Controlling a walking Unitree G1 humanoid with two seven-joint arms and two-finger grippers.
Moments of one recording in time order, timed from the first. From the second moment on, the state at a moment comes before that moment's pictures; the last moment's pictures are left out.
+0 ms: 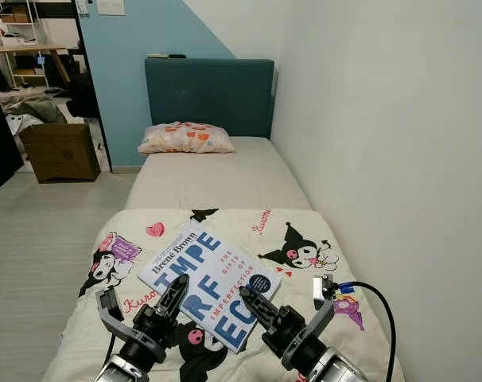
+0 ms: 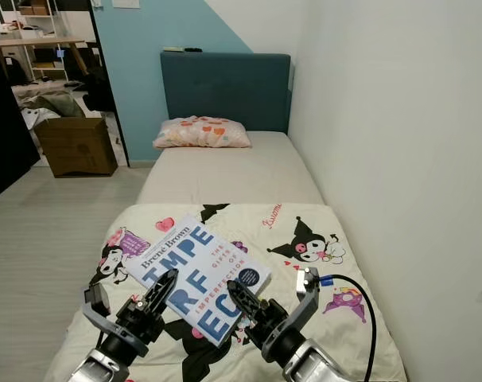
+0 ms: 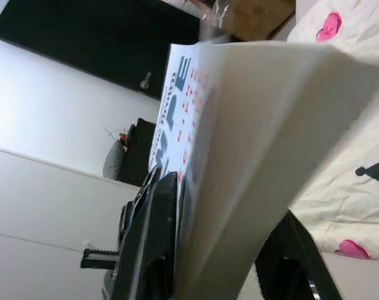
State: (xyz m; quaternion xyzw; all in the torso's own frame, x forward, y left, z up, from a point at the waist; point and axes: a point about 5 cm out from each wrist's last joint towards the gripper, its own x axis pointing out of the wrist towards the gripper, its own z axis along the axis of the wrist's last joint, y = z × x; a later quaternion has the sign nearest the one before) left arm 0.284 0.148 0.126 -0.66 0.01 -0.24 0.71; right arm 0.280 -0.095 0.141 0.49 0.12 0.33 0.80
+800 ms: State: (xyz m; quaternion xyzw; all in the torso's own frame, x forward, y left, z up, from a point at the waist) left arm 0.285 0.147 0.126 -0.66 0.01 -0.24 0.71; right arm 0.265 -0.089 0.136 0.48 0.15 0.38 0.77
